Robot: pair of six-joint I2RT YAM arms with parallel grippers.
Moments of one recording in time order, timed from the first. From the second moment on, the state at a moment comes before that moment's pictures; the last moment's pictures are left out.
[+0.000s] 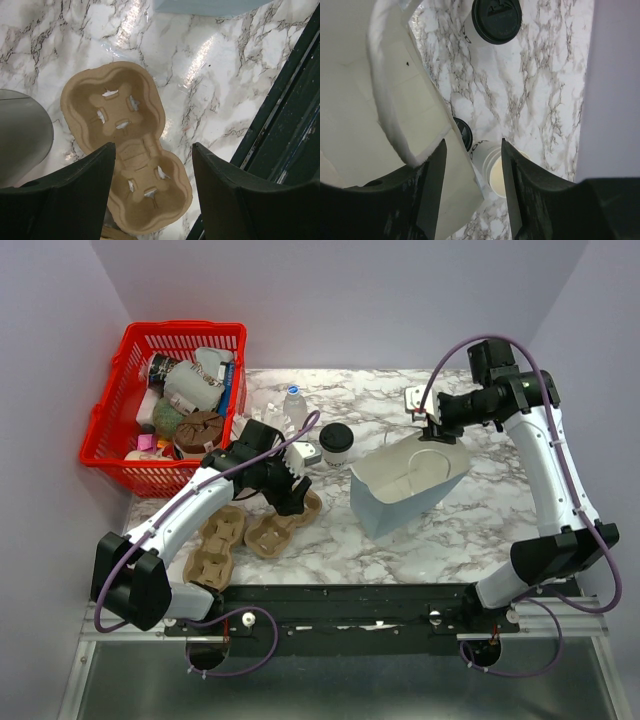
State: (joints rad) left arm -0.47 1.34 1.06 -0.71 0.53 0.37; right arm 0.20 1.56 1.87 -1.34 -0.65 -1.41
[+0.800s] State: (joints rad) left arm -0.47 1.33 1.01 -0.71 0.45 0.37; right arm 0.25 1.59 1.85 -1.34 -0.67 -1.29
